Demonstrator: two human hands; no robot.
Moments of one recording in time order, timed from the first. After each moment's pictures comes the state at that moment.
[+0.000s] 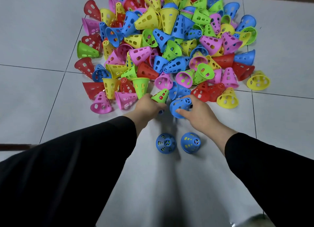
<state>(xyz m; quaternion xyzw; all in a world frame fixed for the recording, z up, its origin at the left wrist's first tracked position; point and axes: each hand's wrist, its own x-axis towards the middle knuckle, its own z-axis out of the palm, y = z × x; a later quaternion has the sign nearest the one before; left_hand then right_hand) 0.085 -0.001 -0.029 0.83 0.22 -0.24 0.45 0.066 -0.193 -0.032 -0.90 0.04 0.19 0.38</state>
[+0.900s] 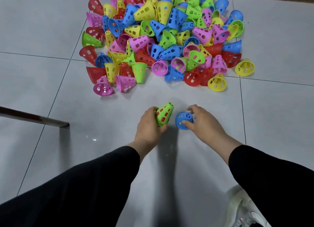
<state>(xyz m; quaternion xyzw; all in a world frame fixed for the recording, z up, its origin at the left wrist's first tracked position) -0.076 -0.021 -0.049 0.89 0.09 -0.12 0.43 -0.053 -0.229 -0.023 -0.95 -0.01 0.18 0.24</state>
